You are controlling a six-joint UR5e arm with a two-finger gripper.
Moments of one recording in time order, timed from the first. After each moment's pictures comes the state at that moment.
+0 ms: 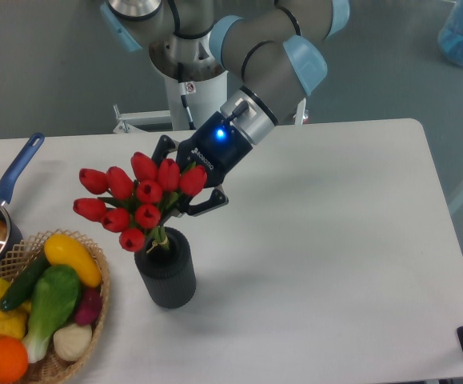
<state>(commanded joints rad) 2.58 -1.67 -1.87 -0.87 0.37 1.09</state>
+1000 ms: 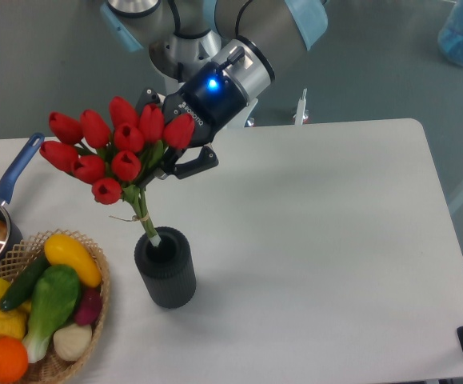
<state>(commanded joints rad) 2.59 -1.61 -1.82 -0.86 0.28 1.00</state>
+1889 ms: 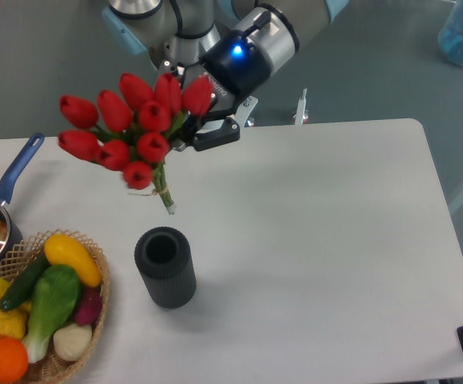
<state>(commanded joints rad) 2.69 -1.59 -1.81 -0.87 0.21 0.95</state>
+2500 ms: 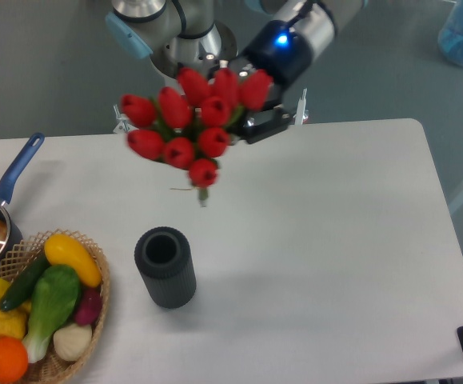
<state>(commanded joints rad) 2.84 -1.59 -1.80 -0.87 0.21 0.92</state>
